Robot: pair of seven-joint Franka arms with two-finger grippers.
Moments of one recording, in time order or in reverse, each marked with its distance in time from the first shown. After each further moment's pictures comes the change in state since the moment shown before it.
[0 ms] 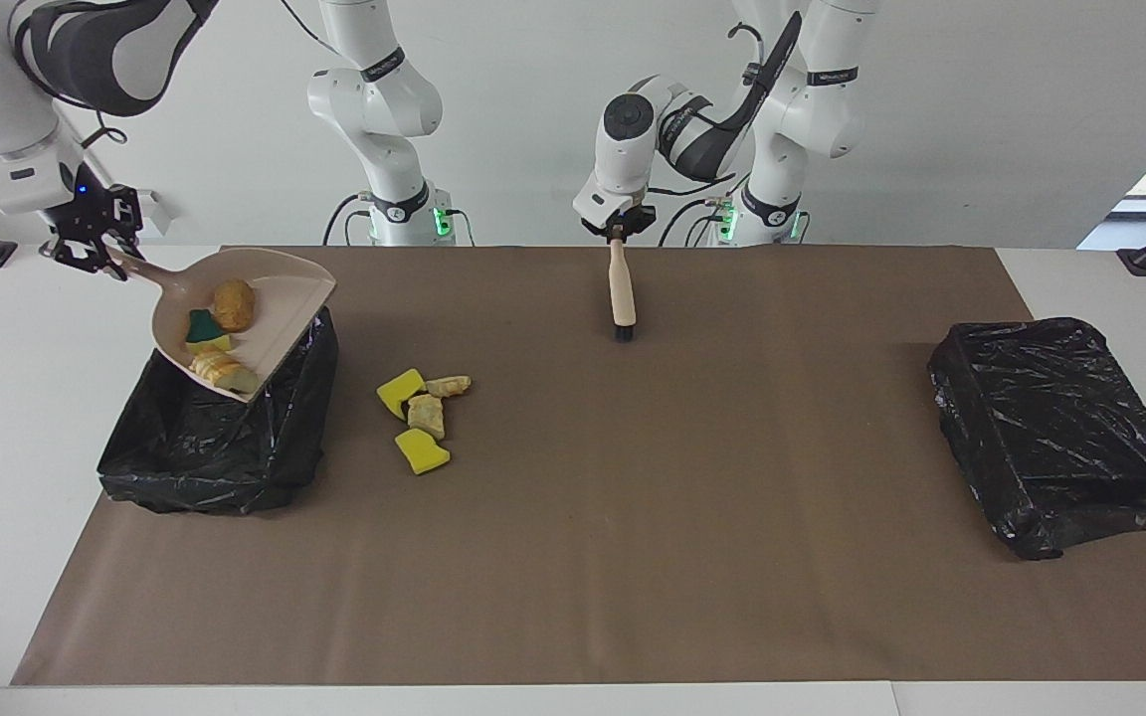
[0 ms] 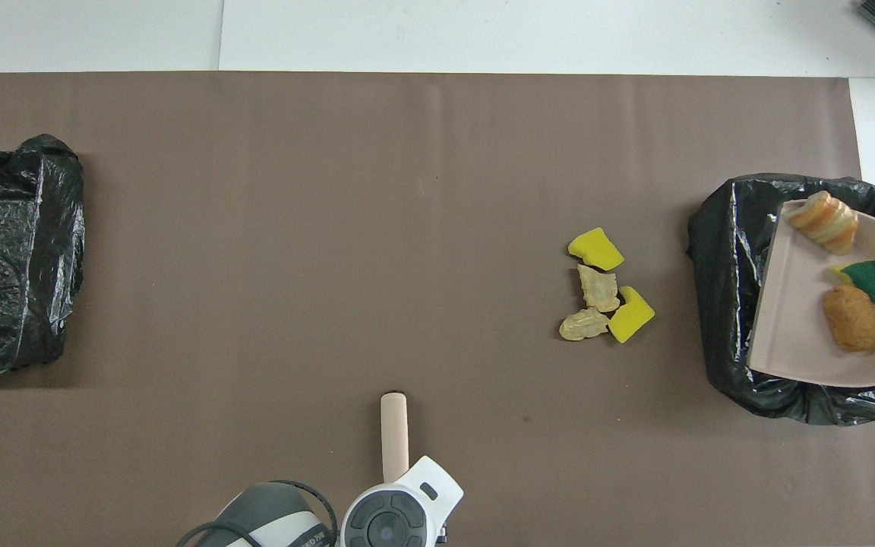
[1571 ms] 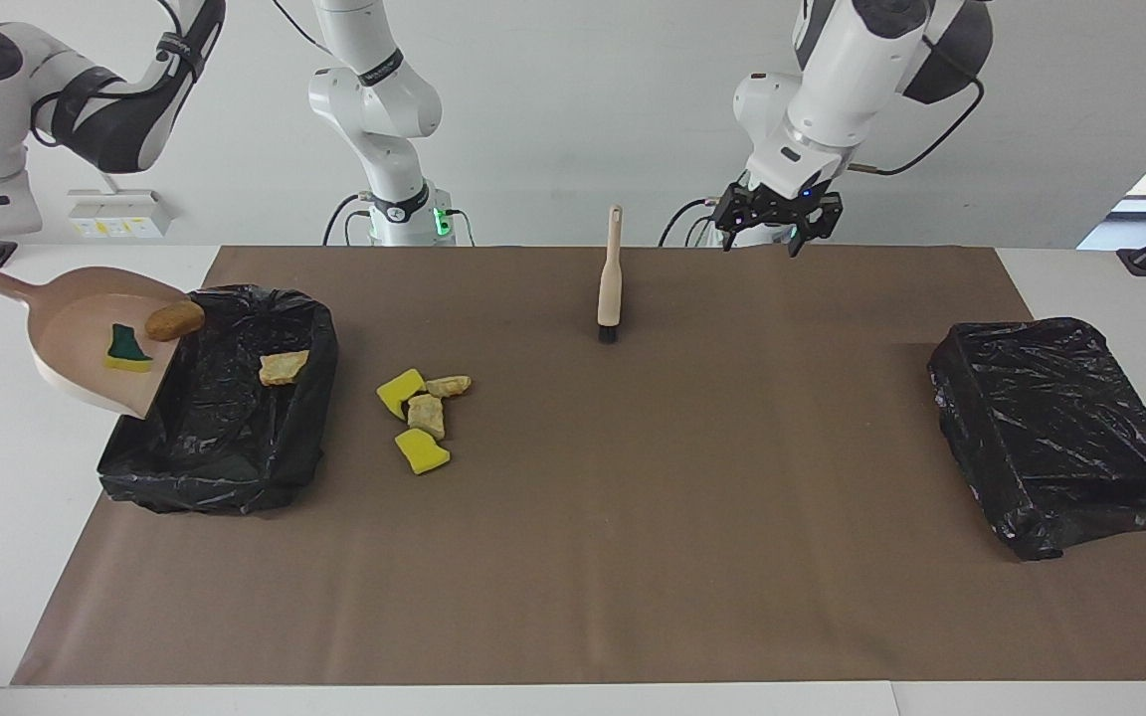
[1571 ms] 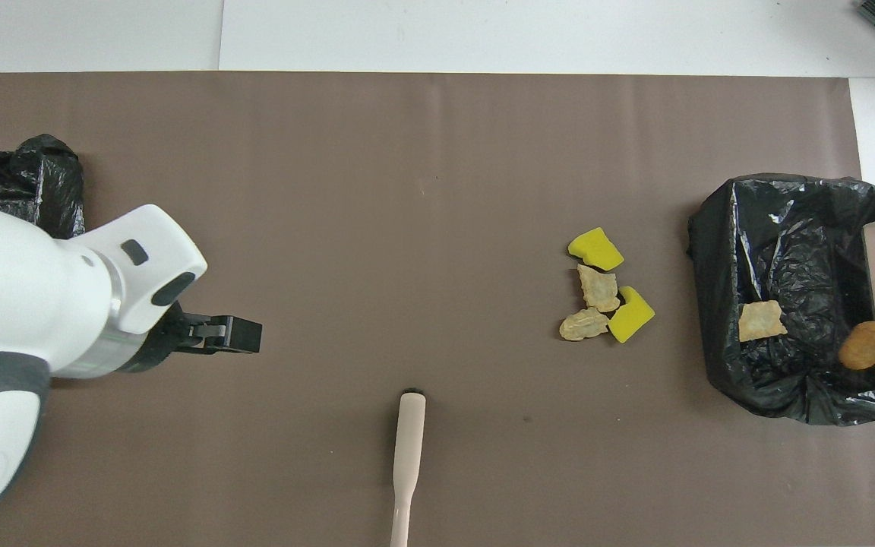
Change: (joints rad) left arm 0.621 -0.004 0.035 0.655 0.167 -0.486 0.560; right arm 0.000 0.087 0.012 0.000 -0.572 0.350 -0.041
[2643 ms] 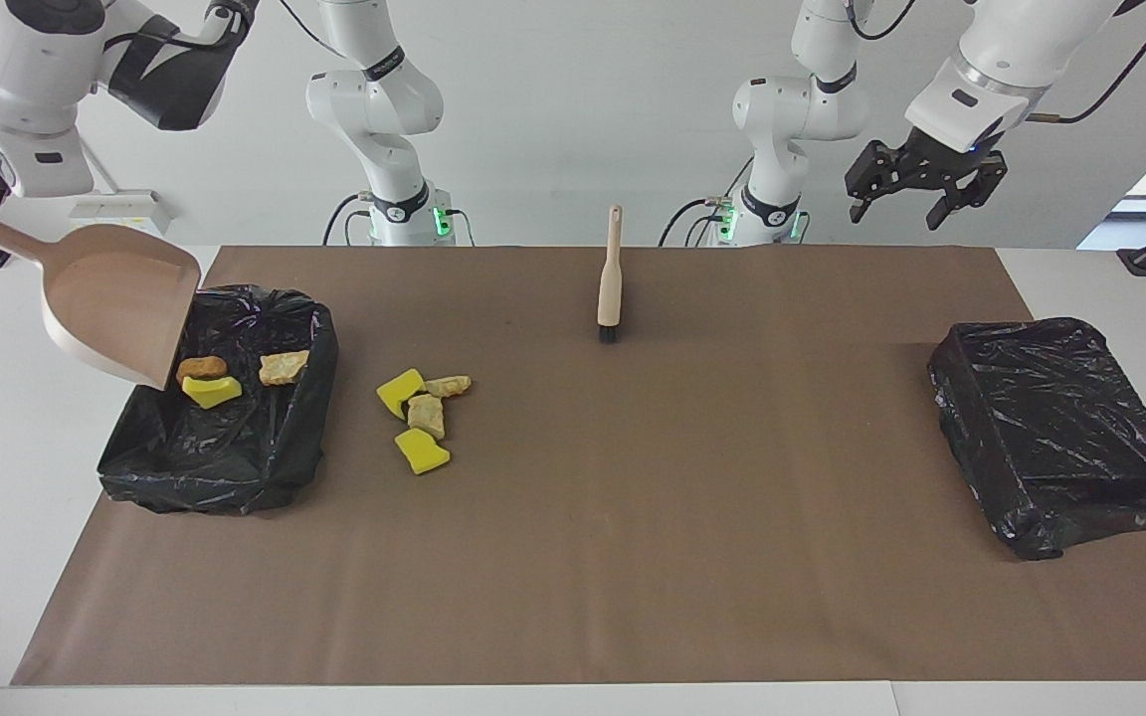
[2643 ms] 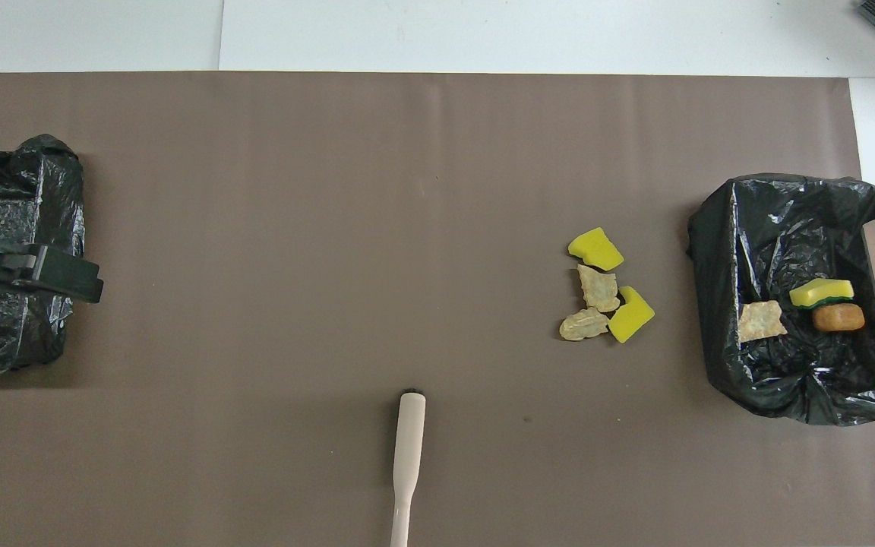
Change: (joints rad) left arm 0.176 0.162 0.008 0.400 0.064 -0.272 0.234; right arm 0.145 -0.119 0.086 0.085 -0.086 -0.338 0.098
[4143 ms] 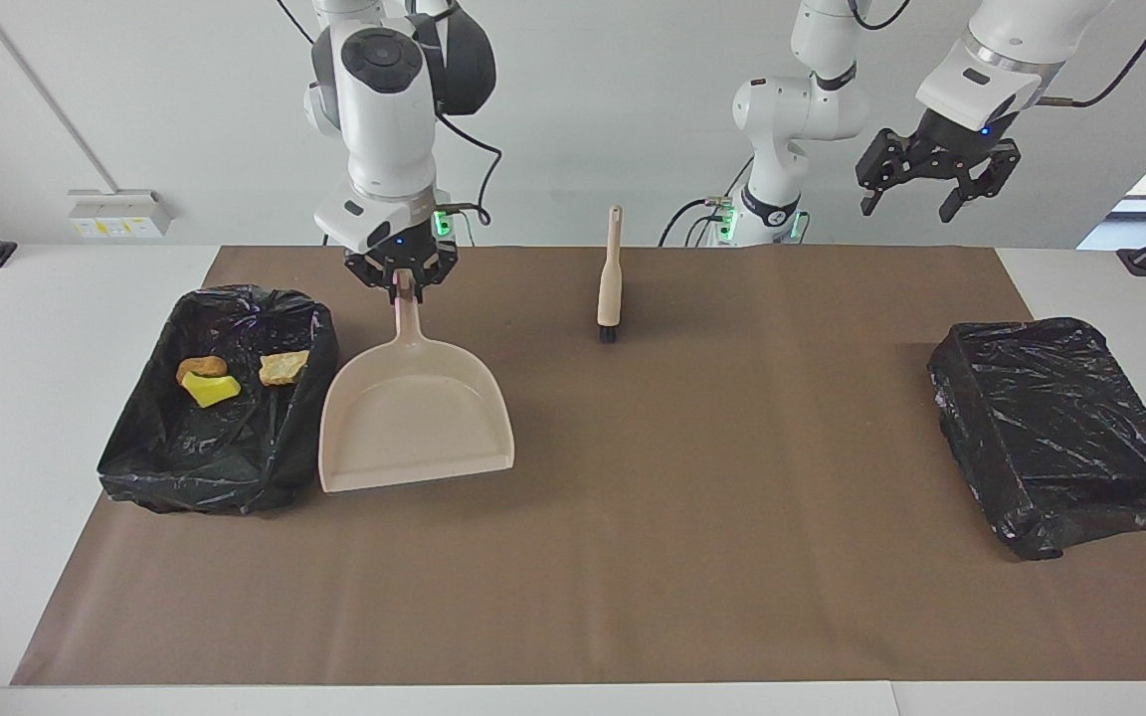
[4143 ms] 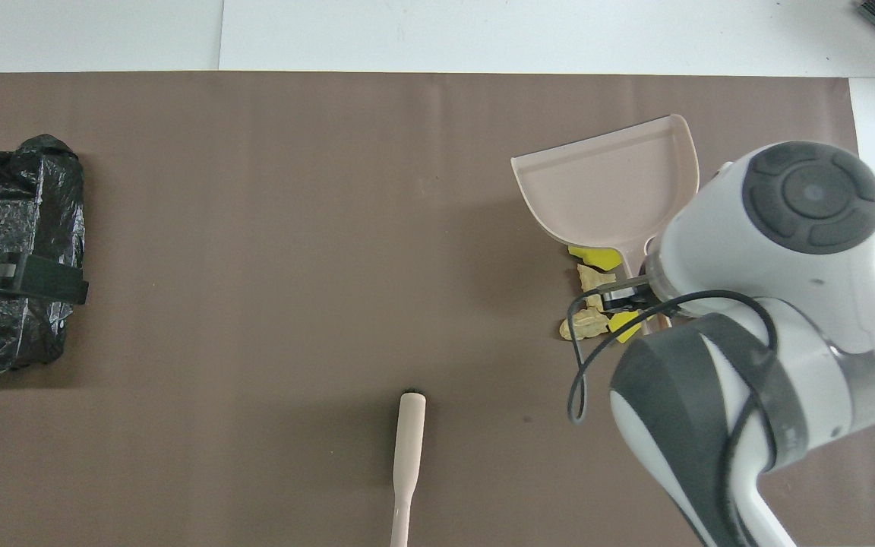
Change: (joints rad) left arm 0.003 -0.045 -0.002 -0.058 0.016 0.053 0.007; right arm 0.325 0.176 0.292 0.015 0.668 -0.110 1.965
